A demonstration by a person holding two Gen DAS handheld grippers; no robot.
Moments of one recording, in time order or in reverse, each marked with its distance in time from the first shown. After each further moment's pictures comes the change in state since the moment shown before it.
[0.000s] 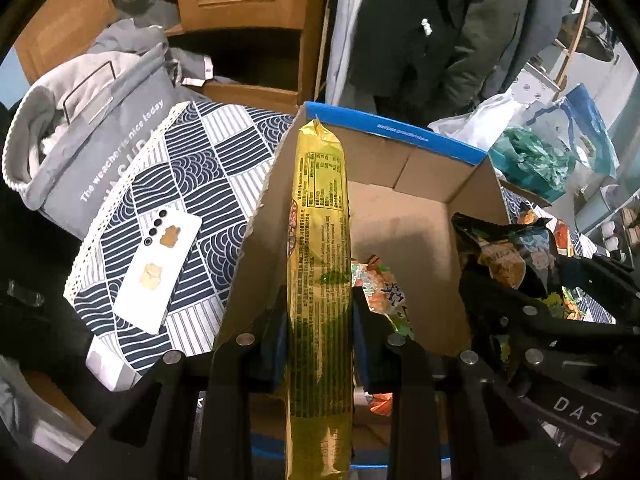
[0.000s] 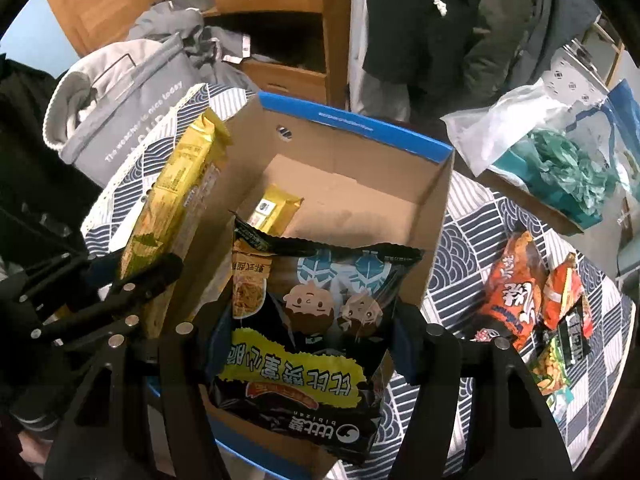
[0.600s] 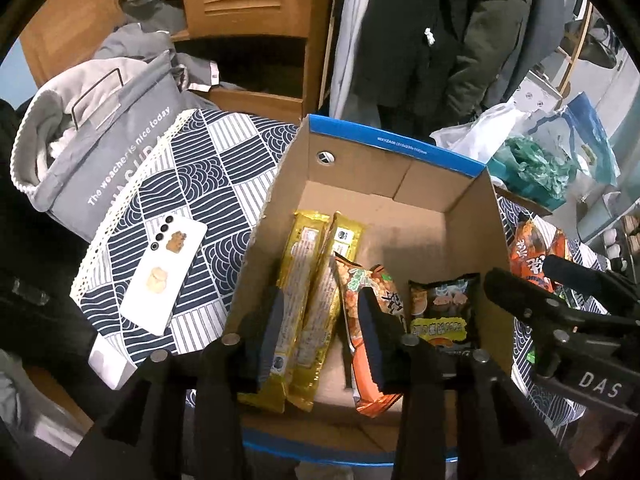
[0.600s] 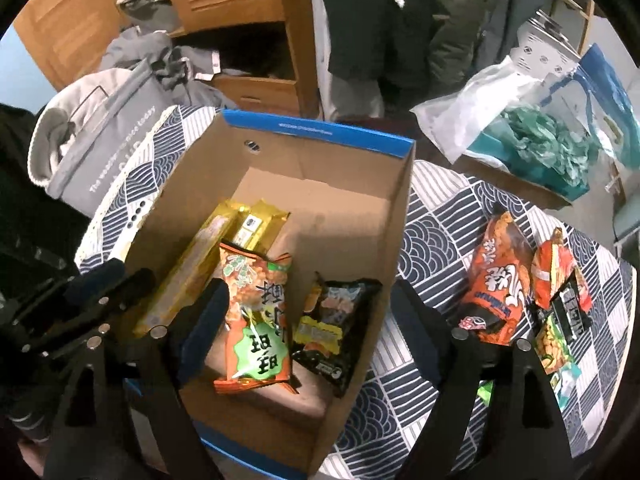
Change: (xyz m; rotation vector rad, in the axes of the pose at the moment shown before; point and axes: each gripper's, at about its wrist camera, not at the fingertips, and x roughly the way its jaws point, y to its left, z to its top) left arm -0.013 -0.004 0.005 -0.012 -0.023 0.013; right arm -0.013 -0.025 -0.001 0.123 -0.030 -0.025
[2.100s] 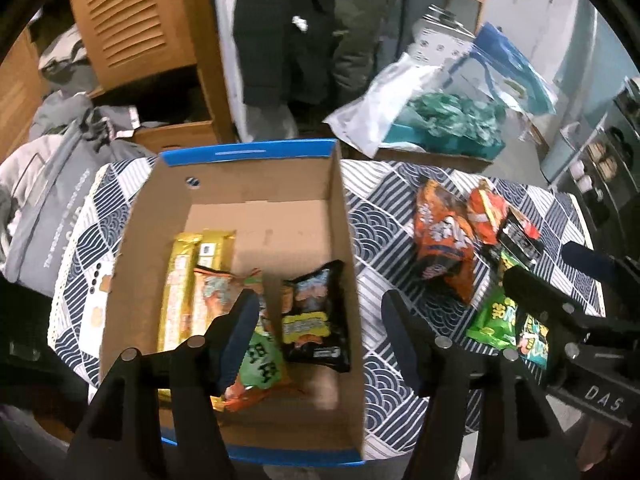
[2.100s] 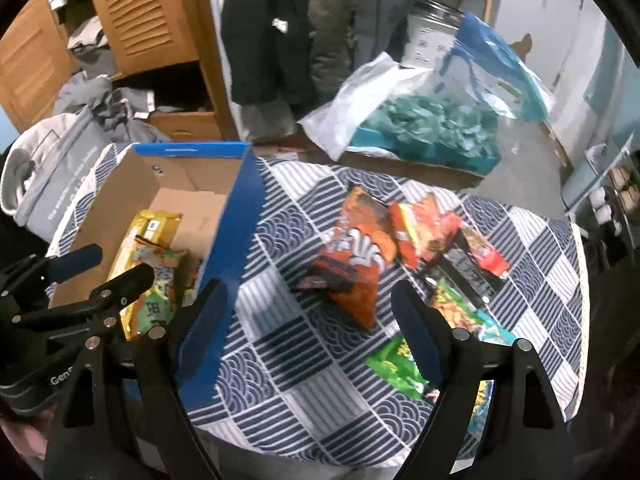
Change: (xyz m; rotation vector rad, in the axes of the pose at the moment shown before) left arm -0.015 -0.145 -0.013 0.252 0.006 -0.078; right arm -0.071 -0.117 -0.057 0.131 -0.099 -0.163
